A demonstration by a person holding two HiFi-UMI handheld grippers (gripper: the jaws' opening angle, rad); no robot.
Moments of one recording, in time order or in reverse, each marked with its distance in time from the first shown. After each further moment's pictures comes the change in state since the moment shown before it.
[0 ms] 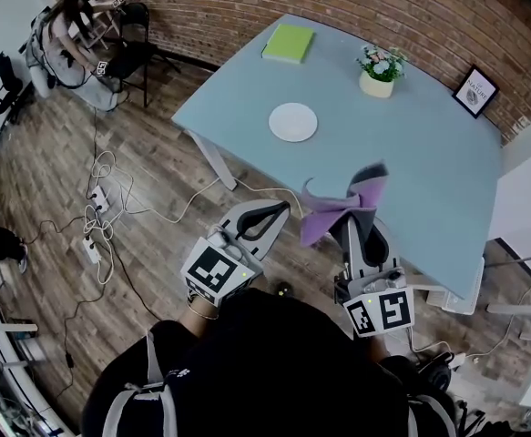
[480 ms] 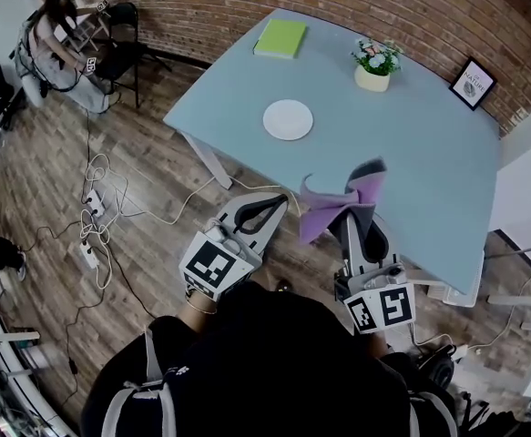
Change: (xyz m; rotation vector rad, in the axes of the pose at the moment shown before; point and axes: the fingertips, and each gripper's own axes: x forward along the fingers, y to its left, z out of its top) left arm 0.016 0.019 -0.010 0.028 0.010 -0.024; right arm 0.013 -0.010 -0.012 -0.001 0.014 -0.025
